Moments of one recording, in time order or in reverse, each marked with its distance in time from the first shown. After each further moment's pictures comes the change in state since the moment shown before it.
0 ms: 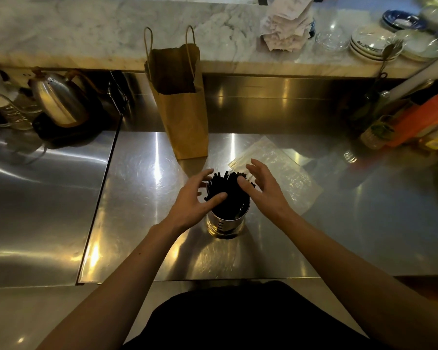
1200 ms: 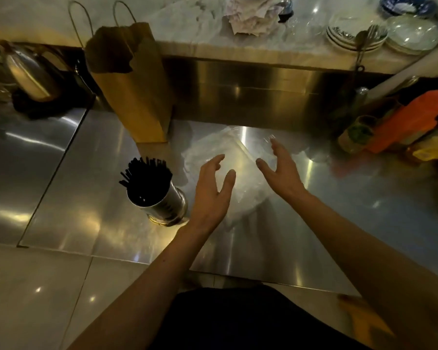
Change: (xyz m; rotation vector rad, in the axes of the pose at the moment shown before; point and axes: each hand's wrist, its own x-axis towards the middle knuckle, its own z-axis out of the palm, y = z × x) left_hand 0.029 0.127 0.214 -0.073 0.391 -0.058; right_hand 0.059 0.089 -0.202 -0.361 0.083 -0.100
